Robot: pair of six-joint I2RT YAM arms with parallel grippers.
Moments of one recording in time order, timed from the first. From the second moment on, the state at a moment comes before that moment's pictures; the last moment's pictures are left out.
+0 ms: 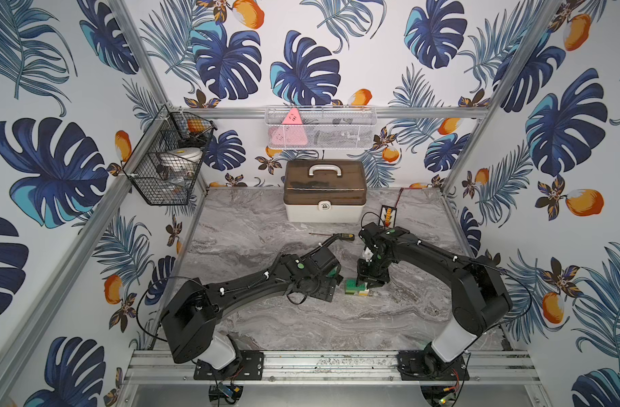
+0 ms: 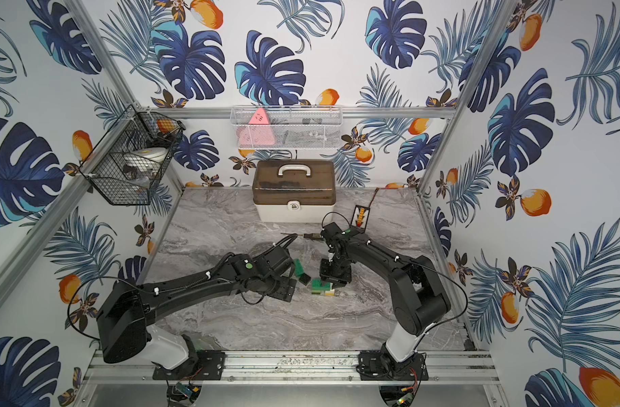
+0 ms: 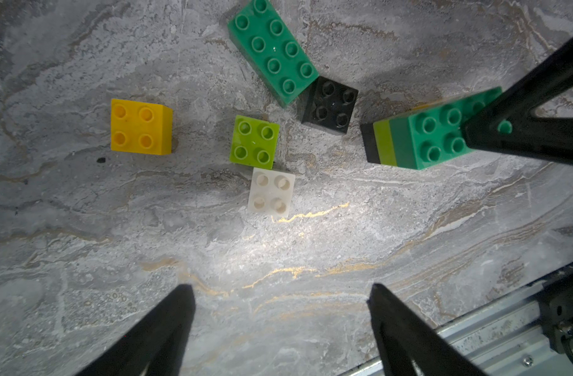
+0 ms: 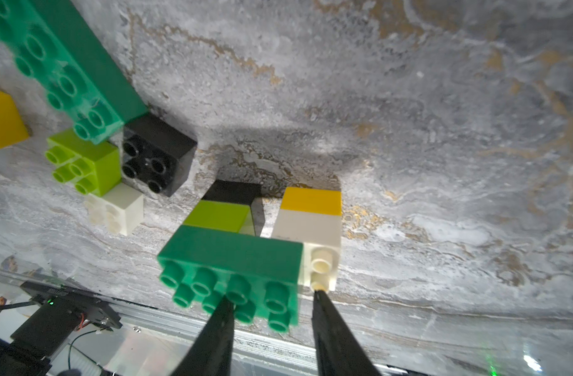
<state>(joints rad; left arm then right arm) -0.88 1.52 1.10 -0.79 -0.08 -0.62 0.53 1.70 1.18 -1.04 -0.22 0.61</state>
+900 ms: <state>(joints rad) -0.80 1.85 1.19 -0.81 -0.06 -0.46 0.45 1.48 1.09 -1.08 -0.14 0.65</state>
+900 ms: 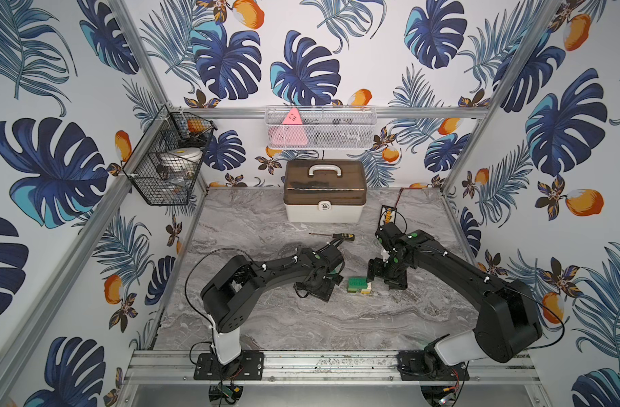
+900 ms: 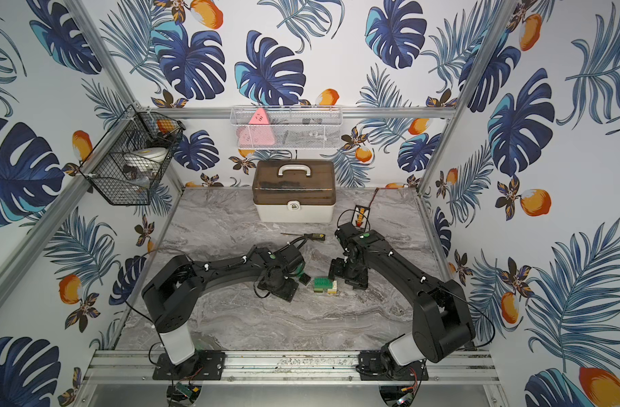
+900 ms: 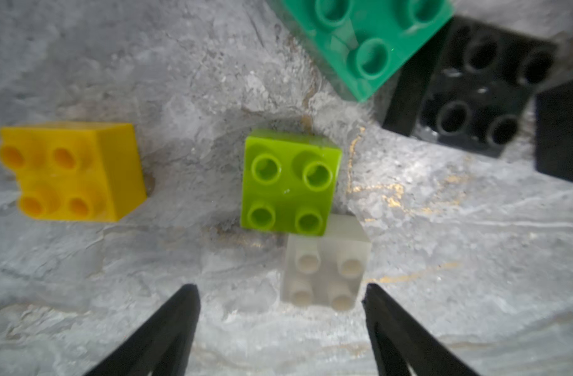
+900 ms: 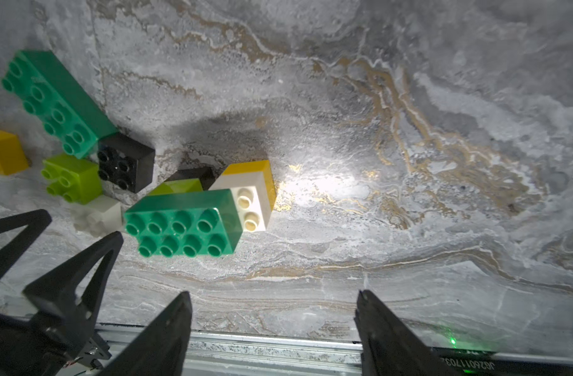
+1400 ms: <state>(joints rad) -0.80 1.92 1.25 -0.76 -0.06 -0.45 0.34 1.50 1.06 -1.05 -0.19 0.58</state>
